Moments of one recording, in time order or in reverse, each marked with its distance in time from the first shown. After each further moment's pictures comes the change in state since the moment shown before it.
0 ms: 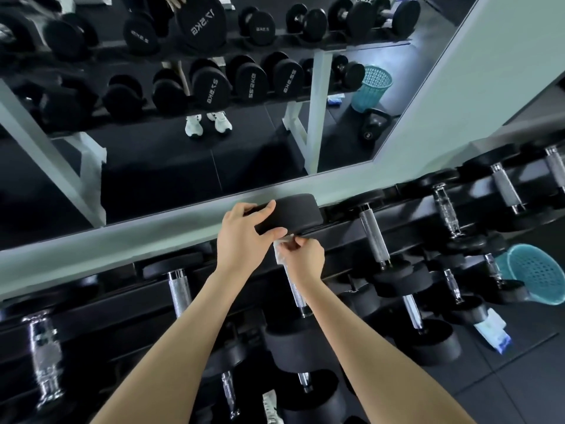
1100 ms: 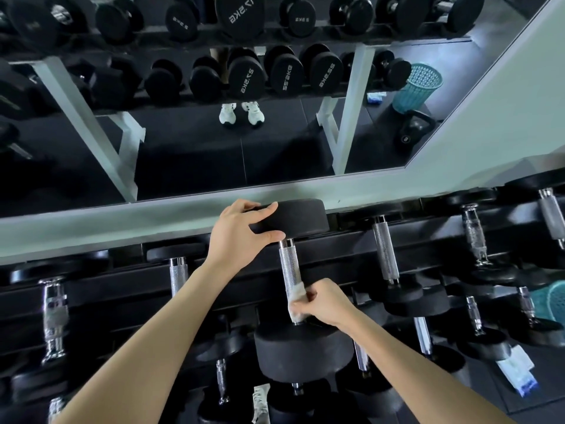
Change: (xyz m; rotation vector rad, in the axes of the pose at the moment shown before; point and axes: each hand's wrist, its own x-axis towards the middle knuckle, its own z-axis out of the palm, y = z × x) left_hand 0.003 0.003 -0.005 0.001 0.008 -0.065; right_hand 0.009 0.072 -0.052 -0.192 -0.687 -0.164
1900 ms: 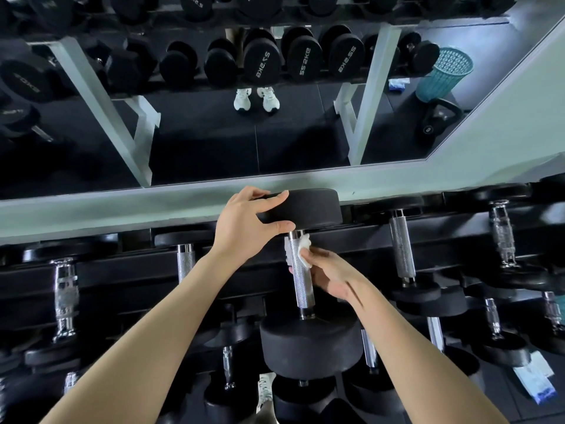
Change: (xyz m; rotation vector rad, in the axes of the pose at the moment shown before) left_hand 0.001 -0.003 0.002 0.005 0.020 0.004; right_hand 0.049 -0.006 -0.011 0.969 -0.223 0.146
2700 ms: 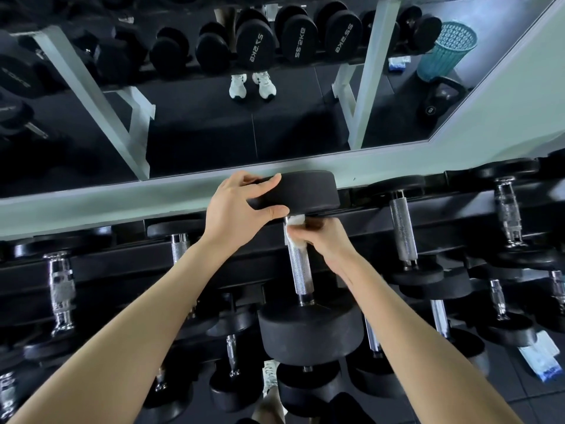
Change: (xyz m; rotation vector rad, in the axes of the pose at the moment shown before) left_hand 0.001 -0.004 0.003 0.012 0.018 0.015; right_hand -0.010 -0.019 0.020 -0.358 0.179 -0.394
